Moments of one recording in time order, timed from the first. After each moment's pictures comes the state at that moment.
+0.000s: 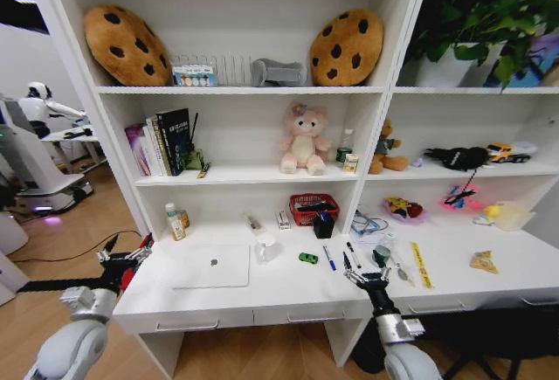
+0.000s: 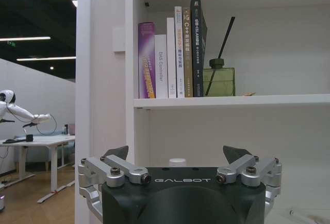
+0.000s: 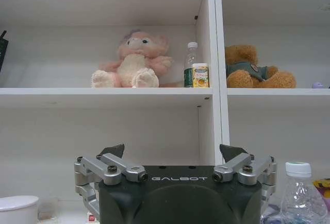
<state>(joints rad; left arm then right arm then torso) 1.54 -0.97 -0.83 -1.92 -0.63 -0.12 -0.06 -1.55 1.14 0.52 1.85 0.38 0.45 0.06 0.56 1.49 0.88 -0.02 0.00</state>
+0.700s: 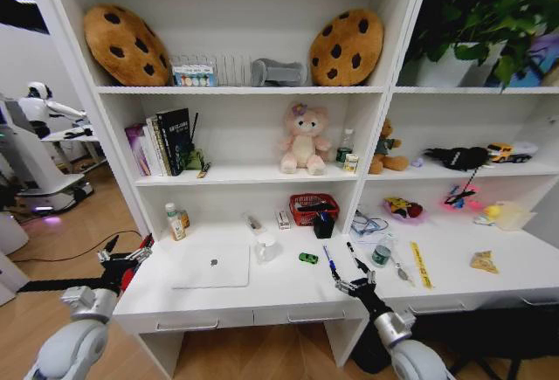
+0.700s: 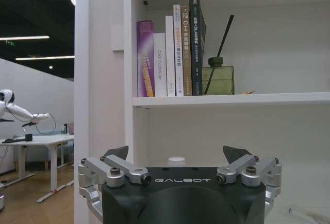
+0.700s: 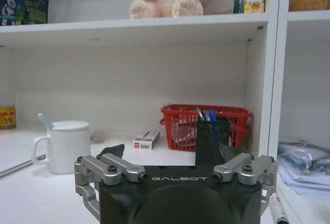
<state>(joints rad) 1.53 -0.96 -0.82 -1.92 -0.63 -0.11 -0.06 -1.51 0.96 0.44 1.78 0.51 0.25 -0.08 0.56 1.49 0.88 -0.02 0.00</state>
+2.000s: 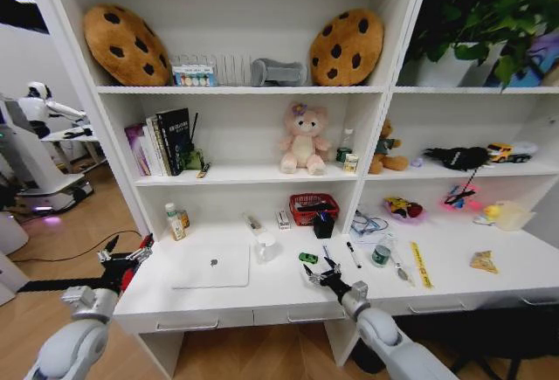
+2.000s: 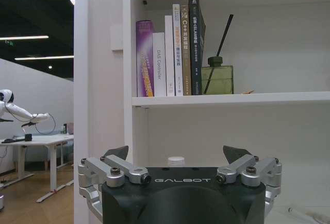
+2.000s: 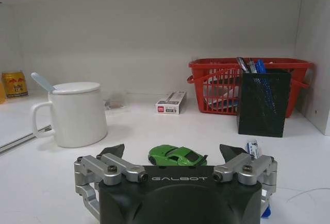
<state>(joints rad) 1.53 -0.96 -0.82 -1.92 -0.63 -0.11 -0.06 -1.15 0.97 0.14 1.57 0.57 0.06 -0.04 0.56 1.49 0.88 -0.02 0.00</state>
